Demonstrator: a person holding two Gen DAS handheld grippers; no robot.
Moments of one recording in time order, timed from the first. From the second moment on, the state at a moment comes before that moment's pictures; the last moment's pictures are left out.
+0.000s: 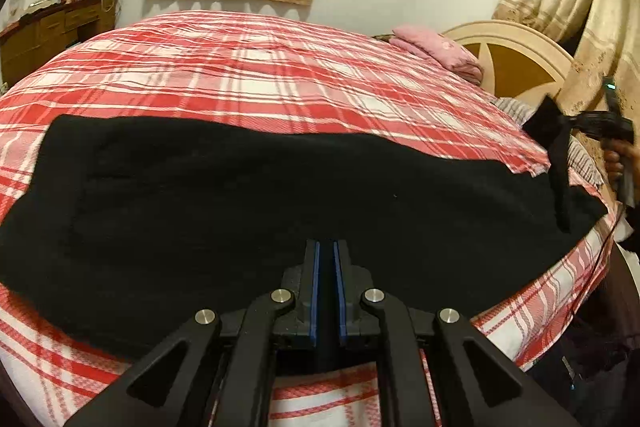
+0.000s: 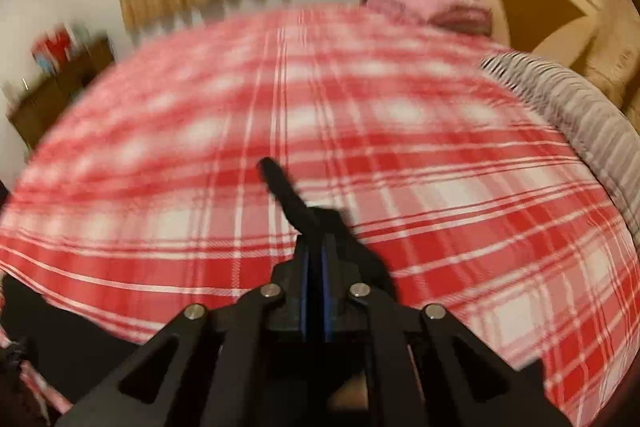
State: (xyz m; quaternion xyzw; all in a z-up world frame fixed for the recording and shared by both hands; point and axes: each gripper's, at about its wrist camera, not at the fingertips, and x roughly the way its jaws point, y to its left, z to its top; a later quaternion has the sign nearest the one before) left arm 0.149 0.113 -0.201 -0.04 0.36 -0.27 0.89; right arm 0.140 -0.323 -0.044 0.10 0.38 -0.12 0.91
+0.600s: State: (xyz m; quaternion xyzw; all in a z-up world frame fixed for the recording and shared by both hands) left arm 0.130 0.078 -0.184 0.00 0.34 -0.30 0.89; right arm -0.036 -0.433 -0.090 0.33 0.25 -0.23 0.88
